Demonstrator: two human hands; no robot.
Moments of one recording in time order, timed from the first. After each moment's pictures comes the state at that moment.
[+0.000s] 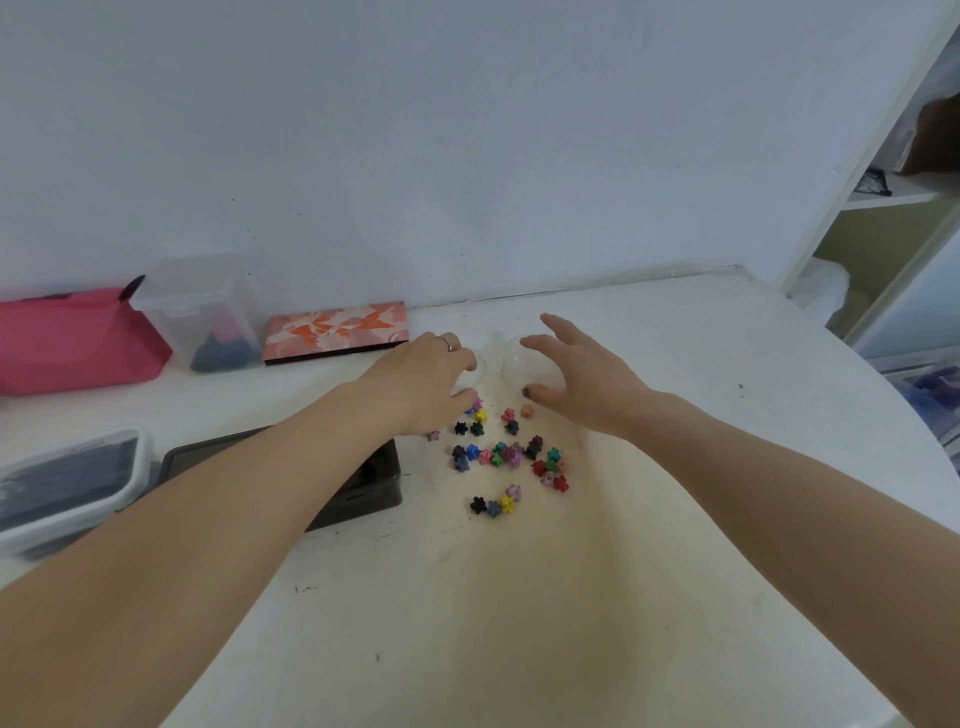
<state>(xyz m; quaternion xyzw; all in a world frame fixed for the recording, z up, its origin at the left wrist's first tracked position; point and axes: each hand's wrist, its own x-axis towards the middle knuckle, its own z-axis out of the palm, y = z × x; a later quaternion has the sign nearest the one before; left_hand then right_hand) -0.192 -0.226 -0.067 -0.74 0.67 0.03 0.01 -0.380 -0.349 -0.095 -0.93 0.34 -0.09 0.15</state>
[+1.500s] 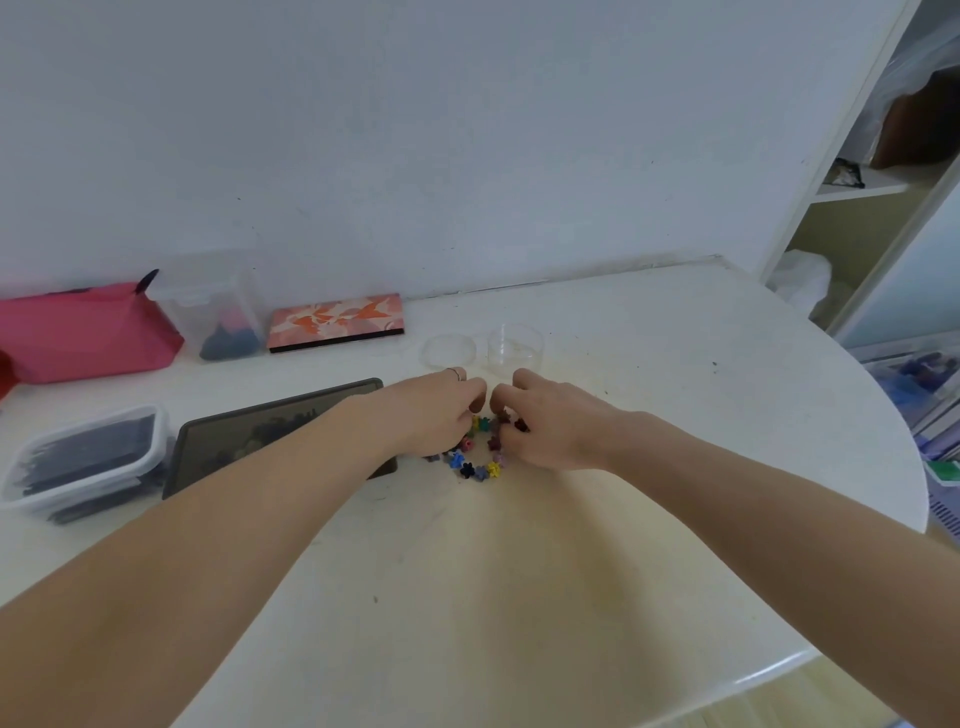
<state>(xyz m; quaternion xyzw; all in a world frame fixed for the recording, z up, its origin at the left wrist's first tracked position) -0.233 -0.195 -0.074 -0.72 0.68 0.13 0.06 -0.398 -0.275 -0.087 -0.95 0.27 0.04 0.15</state>
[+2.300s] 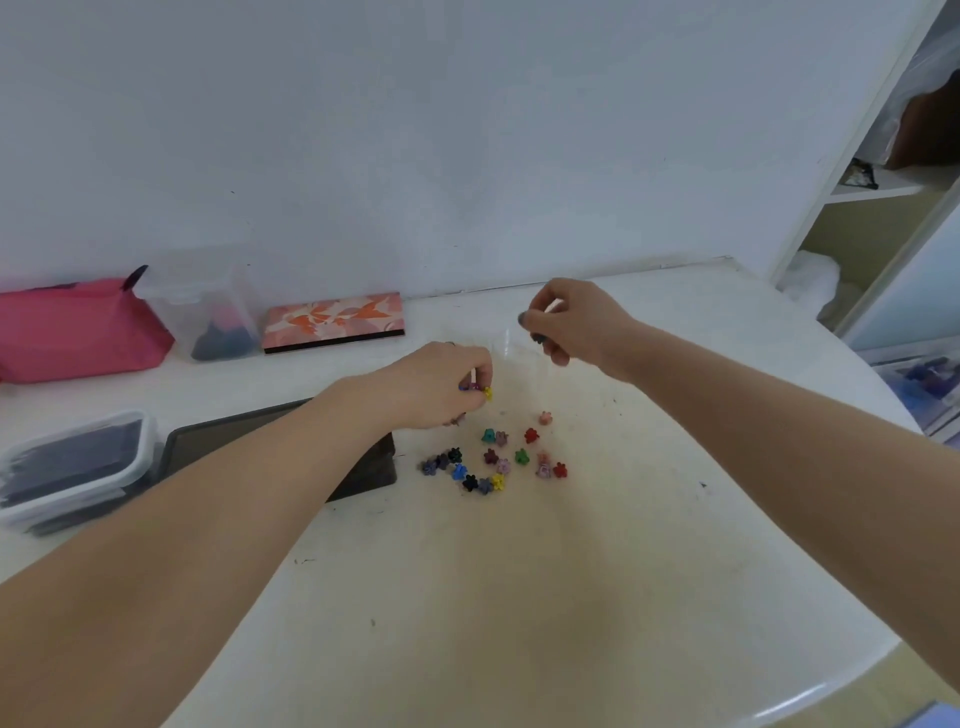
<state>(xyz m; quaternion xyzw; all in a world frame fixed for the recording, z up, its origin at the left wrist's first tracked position) -0.214 -0.215 -0.066 -0.71 0.67 0.20 -0.12 -0.372 -0.347 -0.047 -0.78 0.41 -0.20 0.43</state>
